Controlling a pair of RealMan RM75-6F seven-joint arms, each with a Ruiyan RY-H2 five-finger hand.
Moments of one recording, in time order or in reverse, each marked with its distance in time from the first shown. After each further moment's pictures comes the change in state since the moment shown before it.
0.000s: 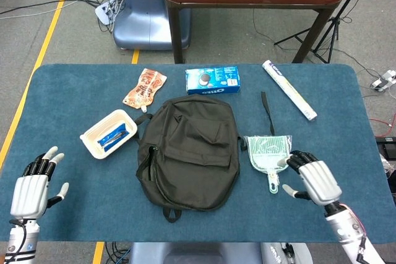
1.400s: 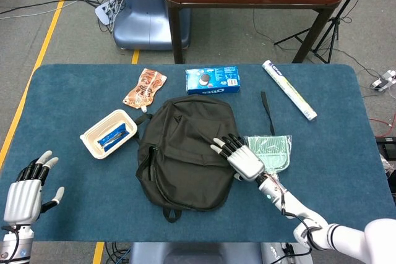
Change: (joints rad) left arm 0.036 0.024 0.008 -0.016 0.002 0.011 -0.052; right arm 0.375 -0.534 0.041 0.619 -0.015 -0.259 -0.090
